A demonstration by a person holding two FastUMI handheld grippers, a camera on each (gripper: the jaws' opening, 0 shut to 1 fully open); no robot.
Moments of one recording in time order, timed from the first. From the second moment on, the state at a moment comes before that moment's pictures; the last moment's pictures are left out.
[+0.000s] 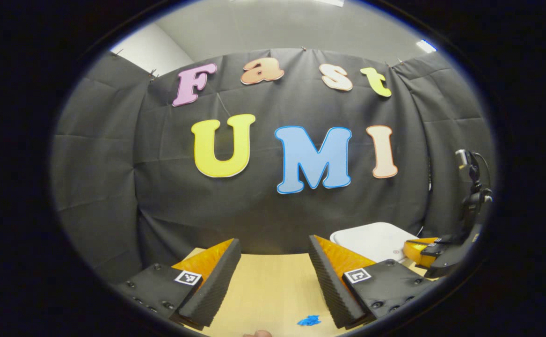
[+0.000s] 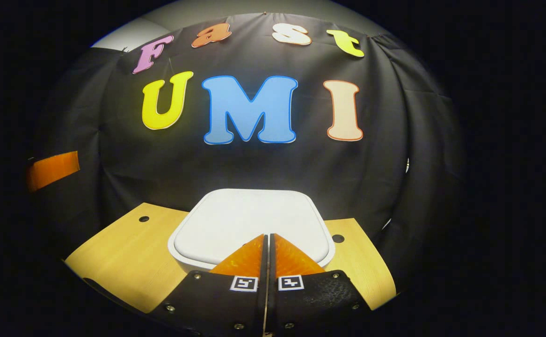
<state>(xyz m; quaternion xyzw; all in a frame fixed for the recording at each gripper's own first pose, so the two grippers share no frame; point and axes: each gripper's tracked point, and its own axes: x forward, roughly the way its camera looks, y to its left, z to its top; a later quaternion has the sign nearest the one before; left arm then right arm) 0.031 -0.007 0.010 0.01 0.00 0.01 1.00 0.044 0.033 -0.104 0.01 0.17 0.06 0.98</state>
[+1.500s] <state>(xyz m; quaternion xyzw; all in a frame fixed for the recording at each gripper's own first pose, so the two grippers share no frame) 0.028 -0.019 0.002 0.01 0.01 -0.01 1.00 0.044 0.017 0.002 0.06 0.04 0.04 1.00</state>
